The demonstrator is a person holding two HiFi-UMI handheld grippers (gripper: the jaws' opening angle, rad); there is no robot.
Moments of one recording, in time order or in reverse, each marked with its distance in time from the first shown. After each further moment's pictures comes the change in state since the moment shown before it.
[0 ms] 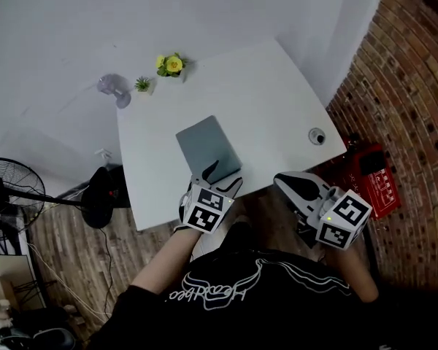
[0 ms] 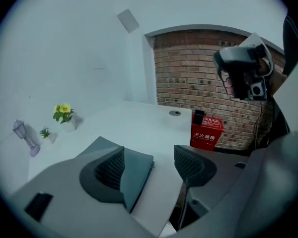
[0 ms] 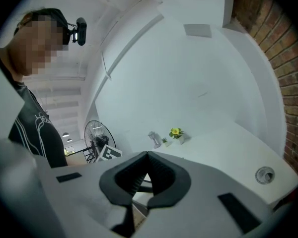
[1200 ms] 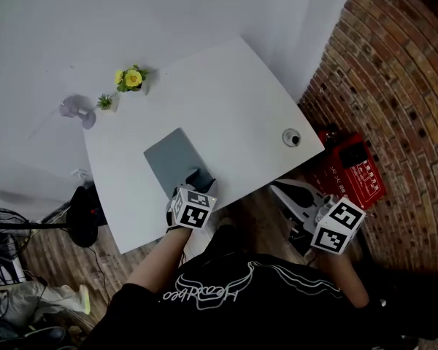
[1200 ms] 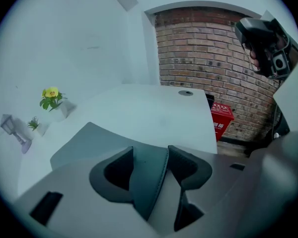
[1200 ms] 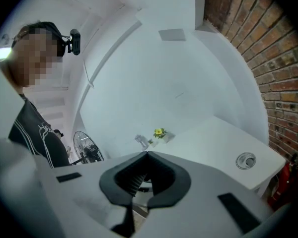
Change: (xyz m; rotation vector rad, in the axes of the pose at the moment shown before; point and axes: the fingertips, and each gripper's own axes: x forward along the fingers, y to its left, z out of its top) left arm 0.084 0.017 -0.040 0.020 0.151 0.017; right arm -0.033 -0.056 -0.011 0.150 -0.046 -0.132
